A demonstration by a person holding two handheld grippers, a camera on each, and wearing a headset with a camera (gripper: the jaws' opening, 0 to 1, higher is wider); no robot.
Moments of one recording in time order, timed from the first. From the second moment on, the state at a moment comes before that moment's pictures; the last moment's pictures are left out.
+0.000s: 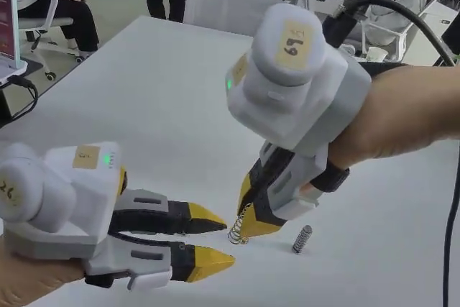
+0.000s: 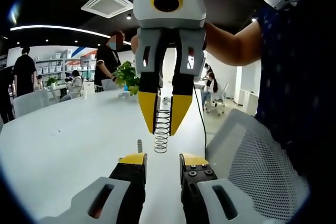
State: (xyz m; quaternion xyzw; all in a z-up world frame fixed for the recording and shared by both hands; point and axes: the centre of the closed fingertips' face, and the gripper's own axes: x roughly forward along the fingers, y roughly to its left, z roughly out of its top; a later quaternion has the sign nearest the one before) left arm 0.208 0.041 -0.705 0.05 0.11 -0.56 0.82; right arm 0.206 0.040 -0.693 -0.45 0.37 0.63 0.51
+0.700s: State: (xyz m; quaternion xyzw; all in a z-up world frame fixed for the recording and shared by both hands) left arm 0.220 0.108 -0.746 0.09 0.15 -0.44 0.88; right arm 0.232 0.025 -0.698 -0.45 0.38 0.60 0.54
